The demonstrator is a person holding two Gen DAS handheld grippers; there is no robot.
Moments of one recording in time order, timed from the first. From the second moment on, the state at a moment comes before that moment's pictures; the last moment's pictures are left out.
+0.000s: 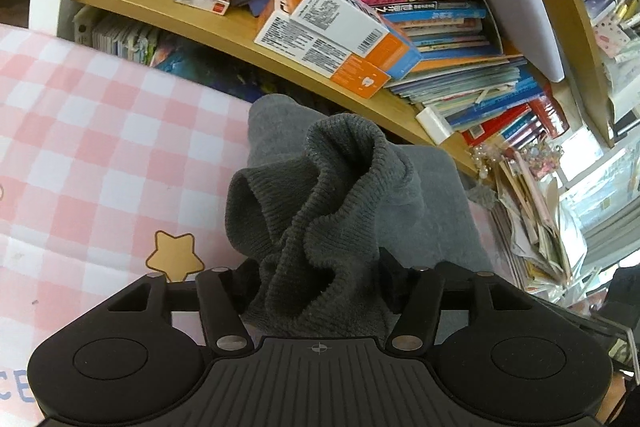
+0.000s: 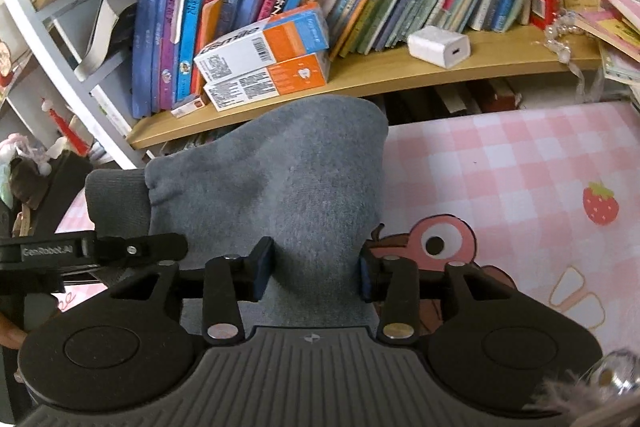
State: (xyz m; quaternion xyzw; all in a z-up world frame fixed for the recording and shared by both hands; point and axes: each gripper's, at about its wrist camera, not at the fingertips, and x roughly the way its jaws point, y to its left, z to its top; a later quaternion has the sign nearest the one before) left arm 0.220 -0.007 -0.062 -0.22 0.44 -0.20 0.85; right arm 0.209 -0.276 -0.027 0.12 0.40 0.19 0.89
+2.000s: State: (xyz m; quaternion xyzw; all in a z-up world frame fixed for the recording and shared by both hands) left arm 0.063 -0.032 -0.032 -0.01 0.35 -0.09 0.93; right arm 0.056 -0.250 -0.007 -0.02 0.34 0.11 0.93
